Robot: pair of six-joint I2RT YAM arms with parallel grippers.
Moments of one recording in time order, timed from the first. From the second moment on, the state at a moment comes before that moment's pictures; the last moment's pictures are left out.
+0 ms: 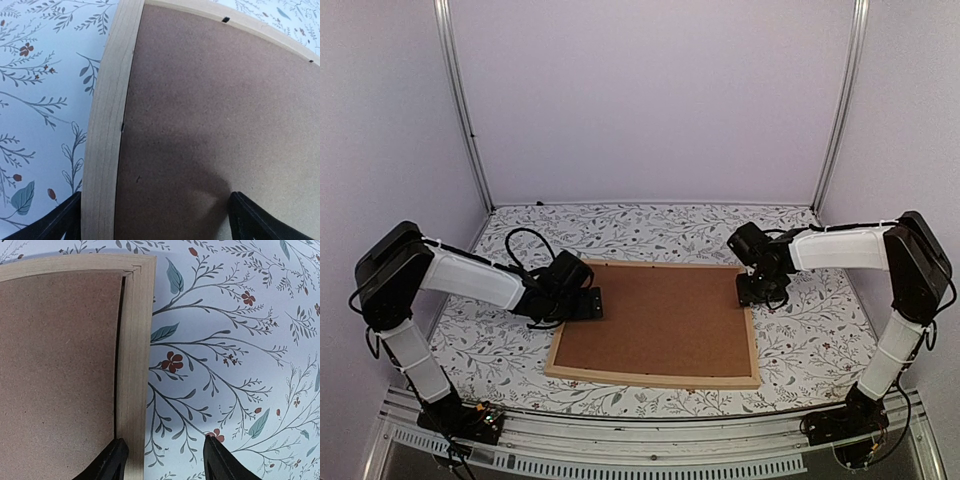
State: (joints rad) left arm -0.78 1.73 0.81 -0.08 -0.31 -0.77; right arm 0.63 1.76 1.07 -0.60 0.31 0.52
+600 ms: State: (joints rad) left arm -0.80 1.73 0.85 -0.15 -0.37 -0.77; right arm 0.68 1.80 1.14 -0.69 0.43 0.54
